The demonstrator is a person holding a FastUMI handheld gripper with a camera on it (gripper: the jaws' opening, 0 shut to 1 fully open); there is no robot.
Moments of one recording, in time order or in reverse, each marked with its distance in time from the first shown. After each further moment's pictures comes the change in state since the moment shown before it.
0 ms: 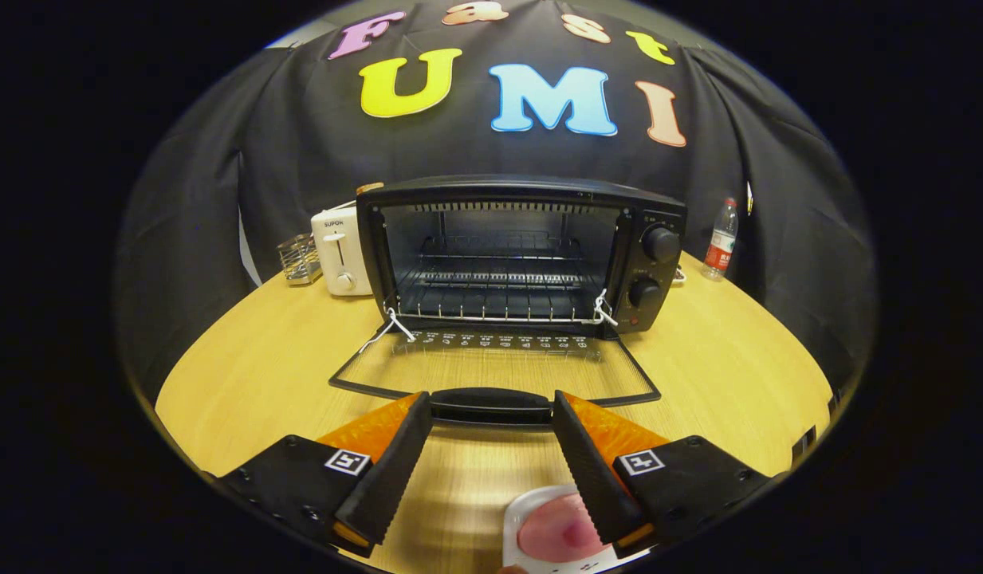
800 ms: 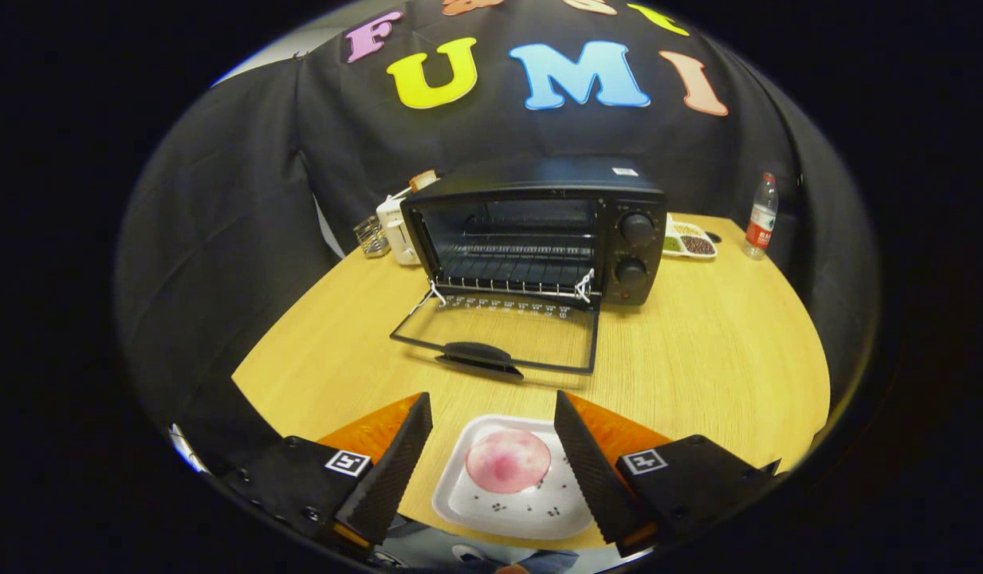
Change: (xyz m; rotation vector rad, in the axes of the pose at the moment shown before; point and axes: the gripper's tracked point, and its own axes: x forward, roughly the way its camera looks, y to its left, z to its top) arm -0.093 -0.073 -0.002 0.024 0.246 0.370
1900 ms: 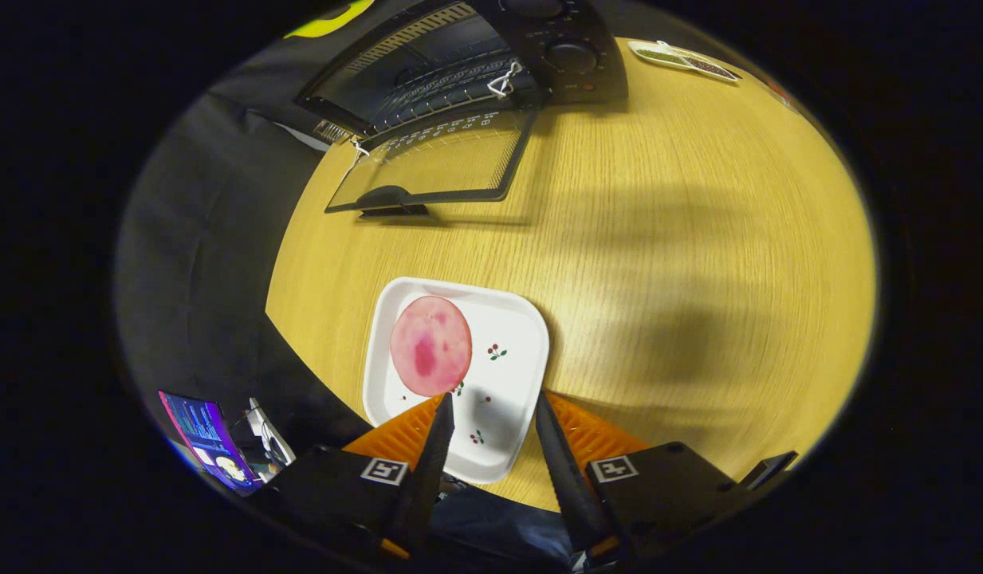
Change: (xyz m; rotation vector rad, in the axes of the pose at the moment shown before) arm 0.024 -0.077 -0.104 0.162 0.627 0.136
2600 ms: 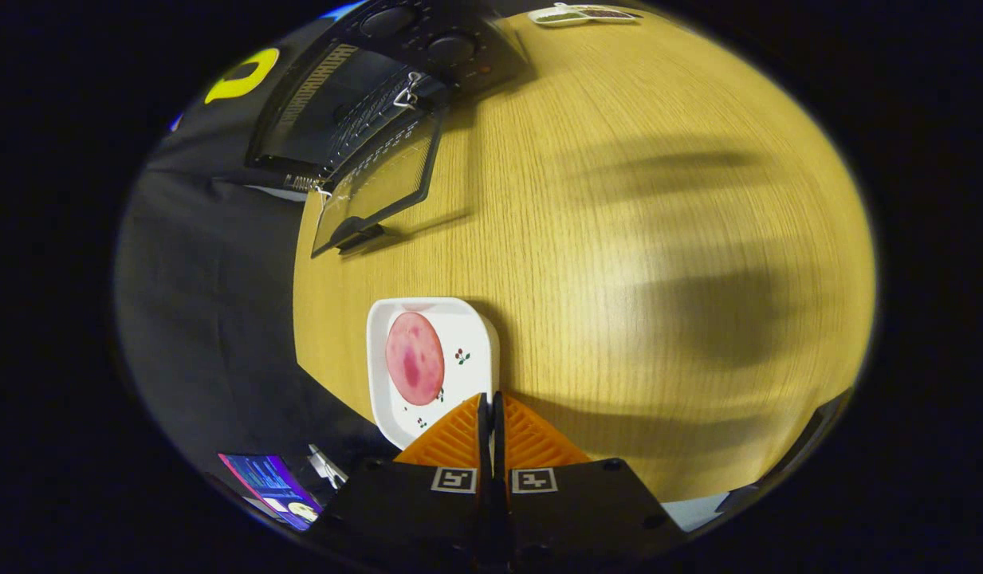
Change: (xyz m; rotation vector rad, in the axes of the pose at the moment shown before) arm -0.001 0.004 -0.011 0.303 -0.050 0.145
